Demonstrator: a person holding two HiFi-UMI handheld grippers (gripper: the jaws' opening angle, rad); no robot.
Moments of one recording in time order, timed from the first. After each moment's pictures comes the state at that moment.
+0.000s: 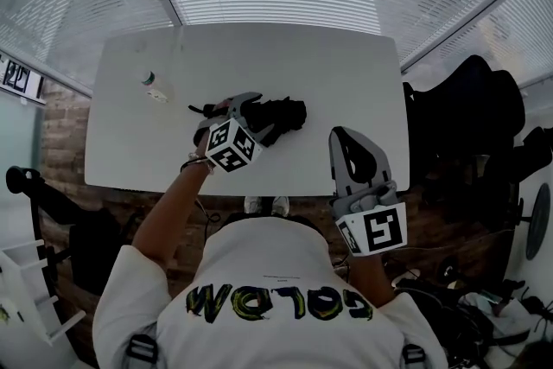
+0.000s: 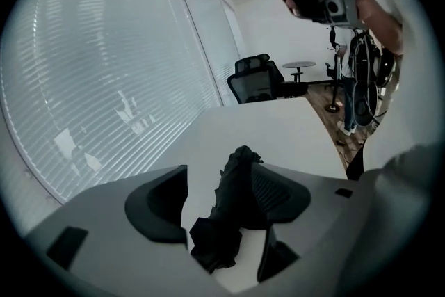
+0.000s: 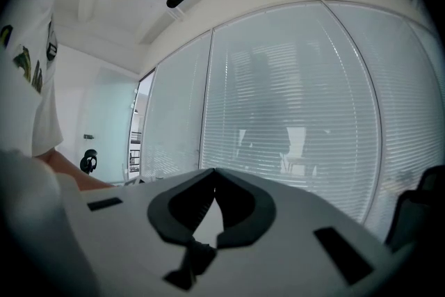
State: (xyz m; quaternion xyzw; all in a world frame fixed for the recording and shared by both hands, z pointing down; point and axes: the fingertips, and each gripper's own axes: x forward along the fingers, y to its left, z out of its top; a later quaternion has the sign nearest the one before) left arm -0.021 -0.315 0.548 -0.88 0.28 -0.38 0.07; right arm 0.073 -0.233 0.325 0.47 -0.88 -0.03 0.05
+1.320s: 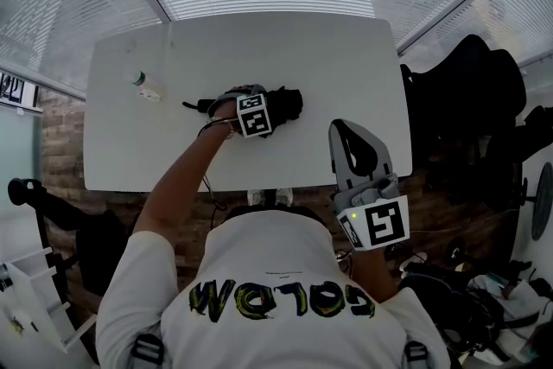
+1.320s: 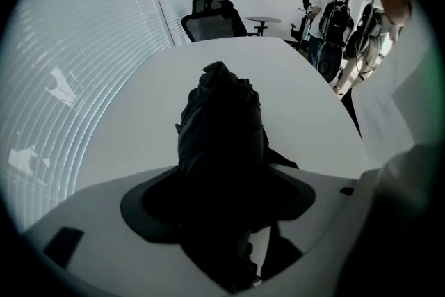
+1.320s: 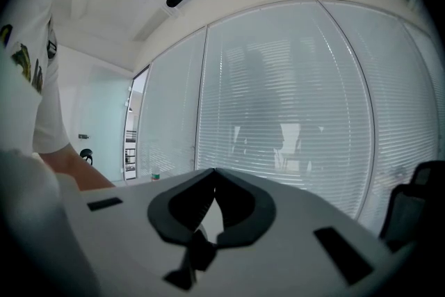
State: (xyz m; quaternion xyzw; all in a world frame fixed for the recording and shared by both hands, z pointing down) left arm -0.006 -0.328 0.697 -0.82 0.09 -0.57 0.03; right arm 0.077 -0.229 0.336 0.49 -0.87 -0.01 0.06
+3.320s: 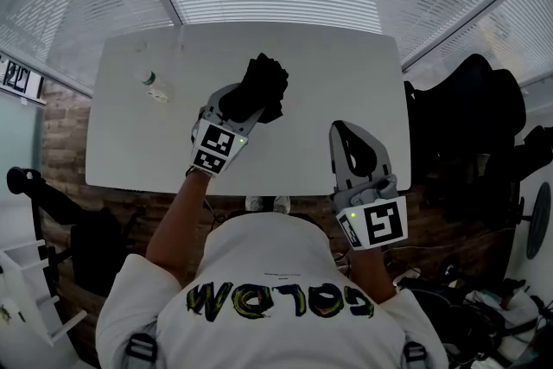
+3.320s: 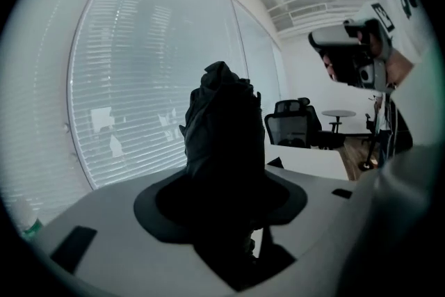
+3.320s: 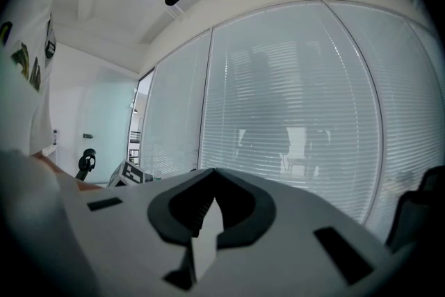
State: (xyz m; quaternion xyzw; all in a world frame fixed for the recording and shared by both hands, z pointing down) left arm -0.062 -0.333 0.486 -0.89 0.41 -0.19 0.00; right arm 0.067 -0.238 0.327 0.47 -0.88 -0.03 0.05
